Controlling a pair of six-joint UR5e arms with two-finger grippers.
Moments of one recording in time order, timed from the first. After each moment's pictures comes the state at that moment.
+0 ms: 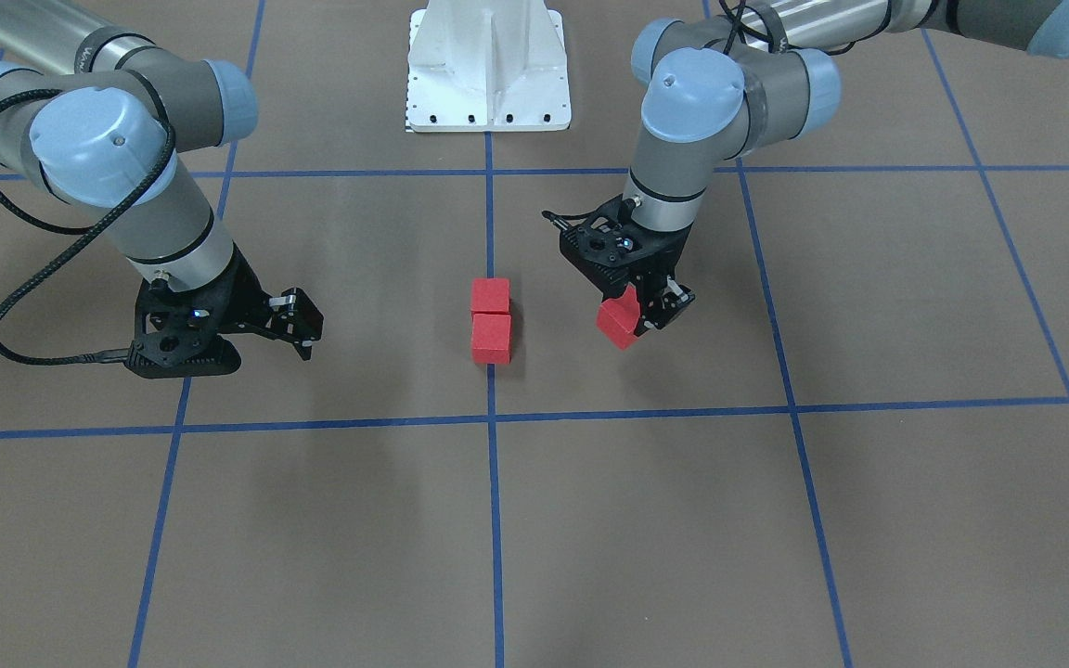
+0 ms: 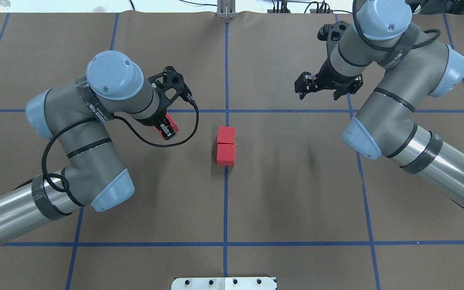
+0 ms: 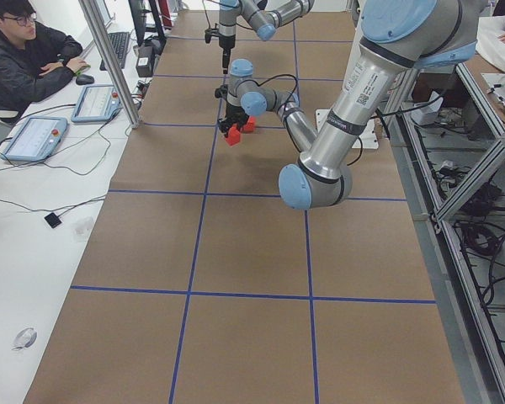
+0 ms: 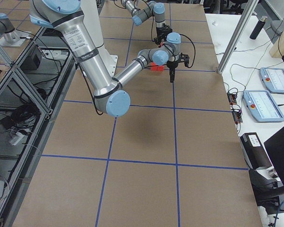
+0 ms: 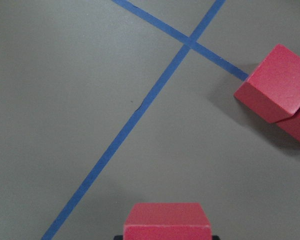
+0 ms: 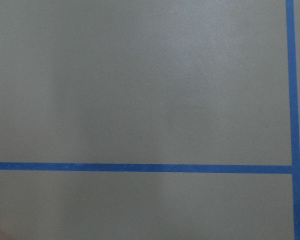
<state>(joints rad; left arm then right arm) -0.64 -2.19 -1.70 -1.65 -1.85 -0.19 0.85 -1.03 1.69 -1.54 2.06 0.96</state>
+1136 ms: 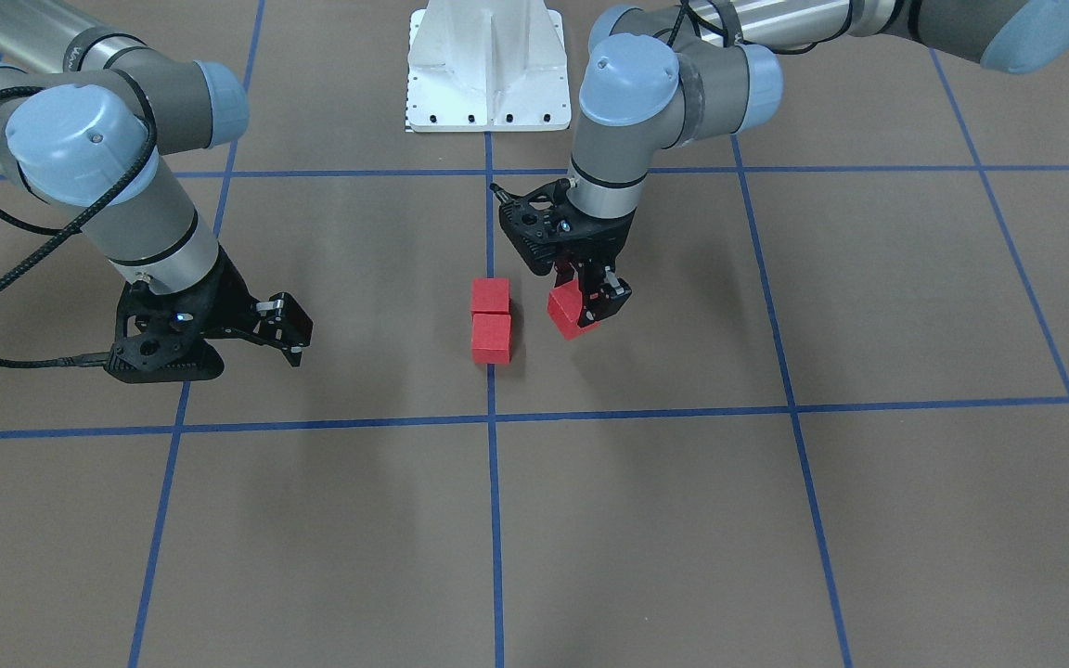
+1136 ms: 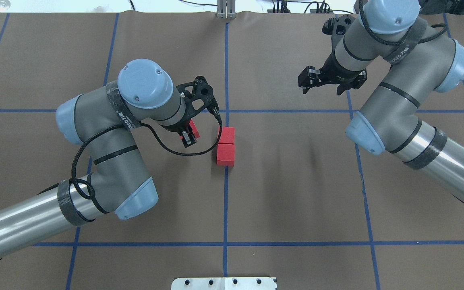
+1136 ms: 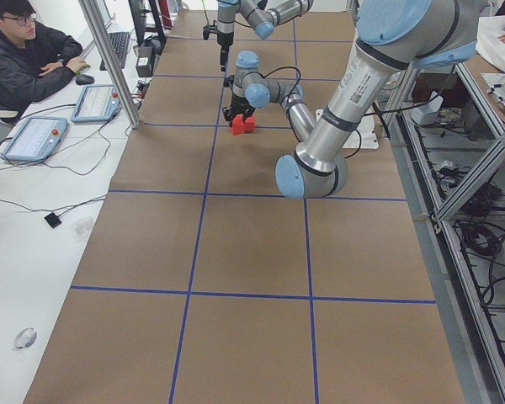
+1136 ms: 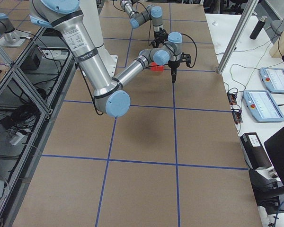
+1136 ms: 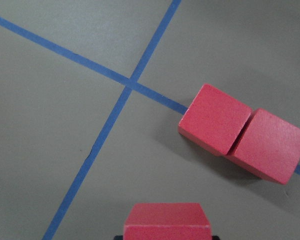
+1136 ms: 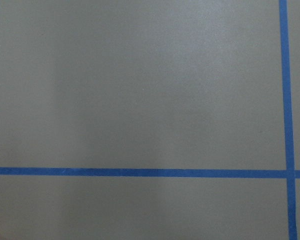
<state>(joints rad) -0.59 -2.27 -1.65 -1.65 -1.82 -0.02 0.87 -1.03 1.69 -1.53 2.06 0.96</state>
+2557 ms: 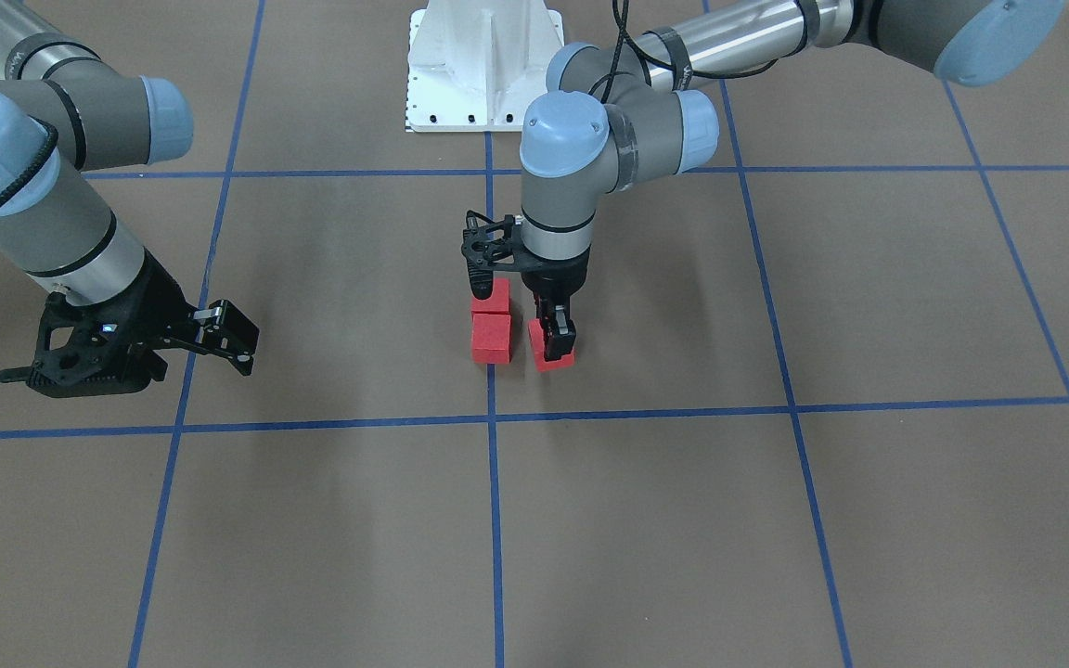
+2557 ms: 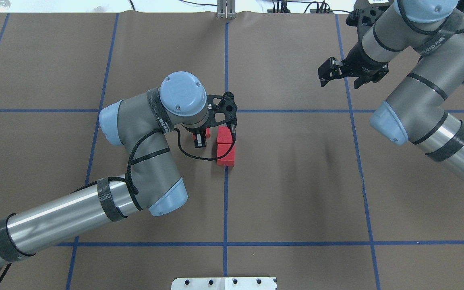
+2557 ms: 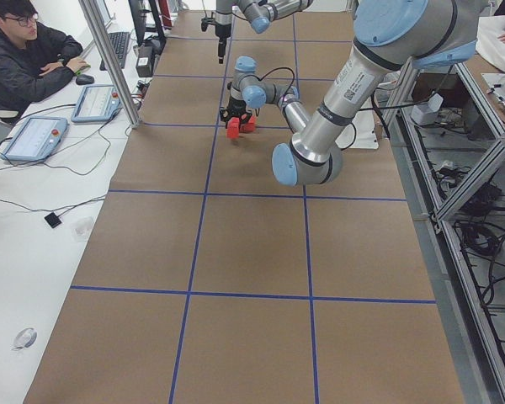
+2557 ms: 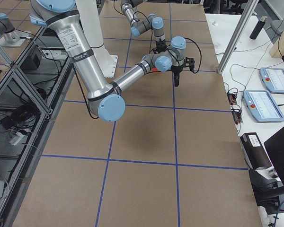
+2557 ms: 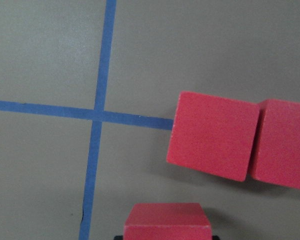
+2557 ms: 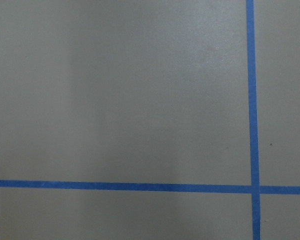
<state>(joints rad) -0.55 -2.38 -1.45 -1.70 -1.73 0.26 0.94 -1.09 1.69 -1.46 2.14 0.92</state>
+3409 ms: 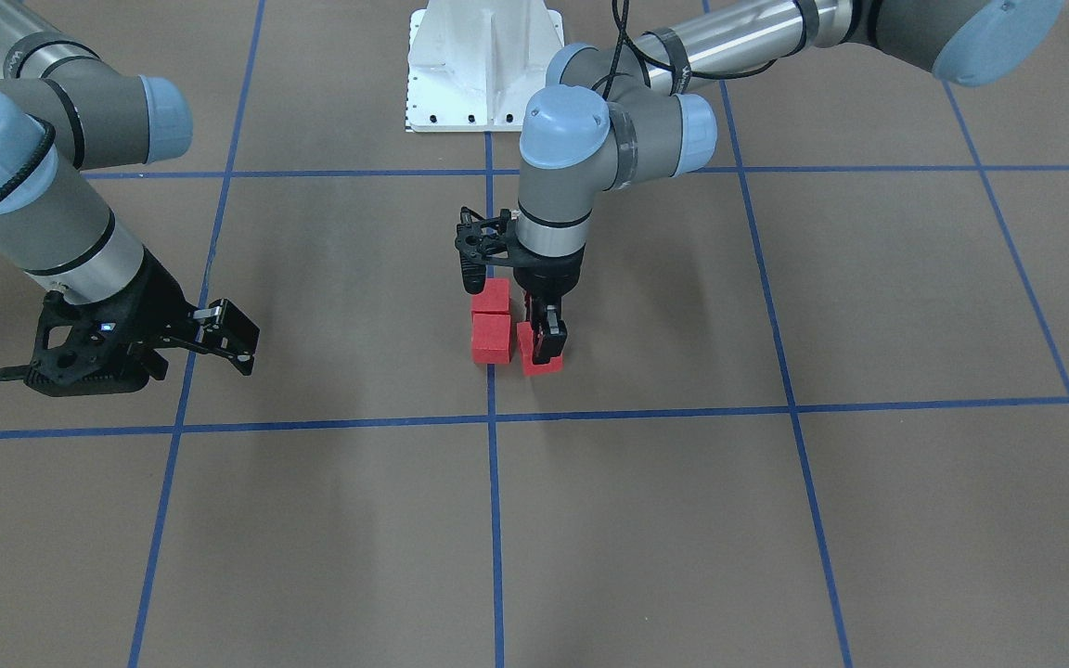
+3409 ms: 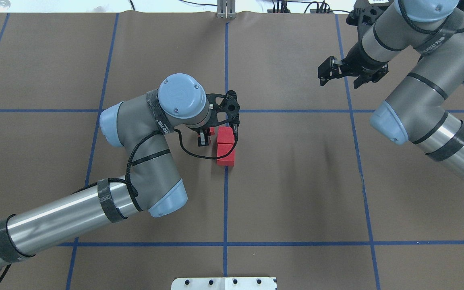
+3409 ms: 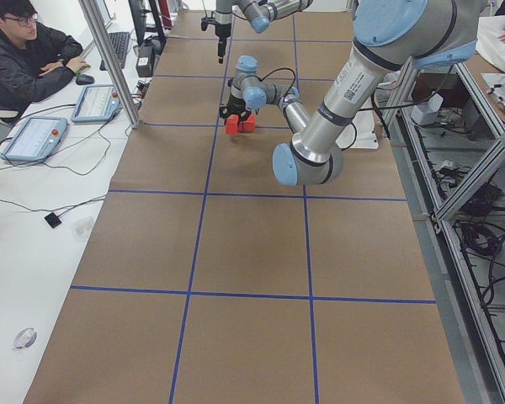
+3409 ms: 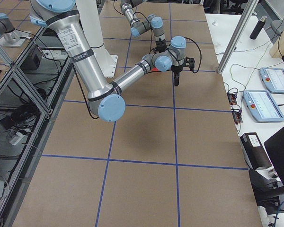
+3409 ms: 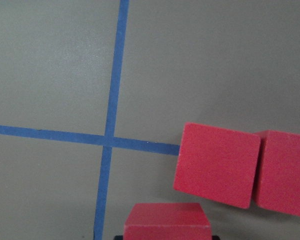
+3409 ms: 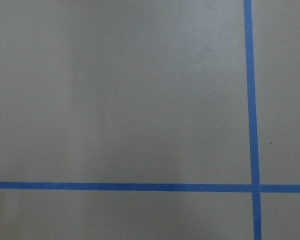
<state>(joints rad) -0.55 -2.38 -1.45 -1.77 -1.71 0.27 0.94 -1.09 1.69 -1.46 2.14 0.93</state>
